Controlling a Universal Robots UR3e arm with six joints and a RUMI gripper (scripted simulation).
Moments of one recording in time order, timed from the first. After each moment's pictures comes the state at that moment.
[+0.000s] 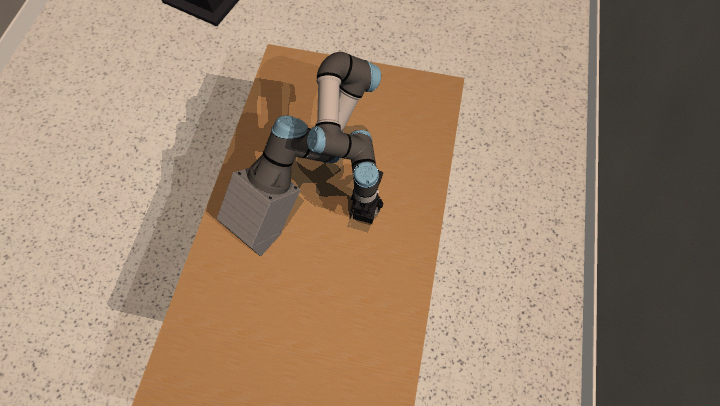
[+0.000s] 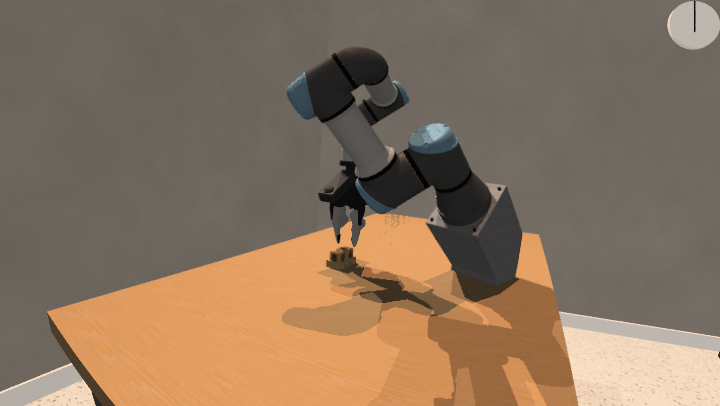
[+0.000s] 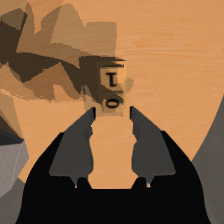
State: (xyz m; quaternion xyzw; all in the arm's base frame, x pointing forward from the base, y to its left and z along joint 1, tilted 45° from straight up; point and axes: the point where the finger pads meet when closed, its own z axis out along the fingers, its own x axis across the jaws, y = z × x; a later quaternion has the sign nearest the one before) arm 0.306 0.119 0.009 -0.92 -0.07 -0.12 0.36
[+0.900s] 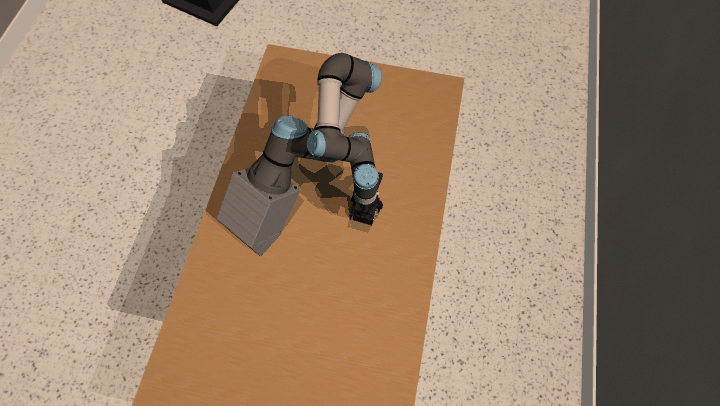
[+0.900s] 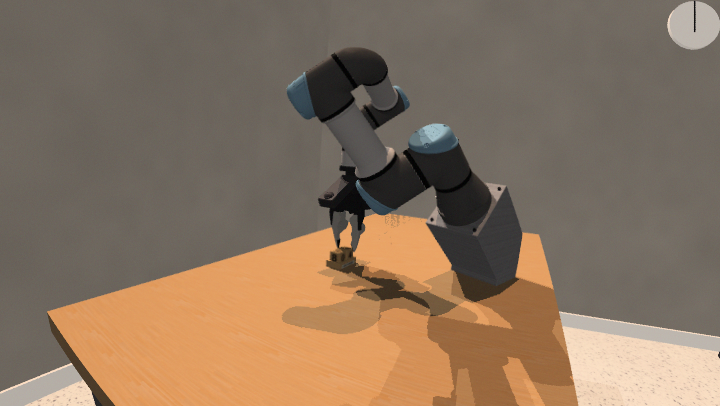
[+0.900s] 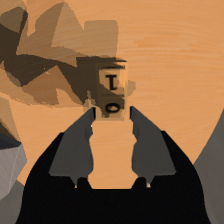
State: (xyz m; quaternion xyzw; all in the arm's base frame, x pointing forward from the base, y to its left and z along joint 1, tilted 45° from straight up) arm 0.308 0.129 0.000 -0.92 -0.07 -0.12 0.36
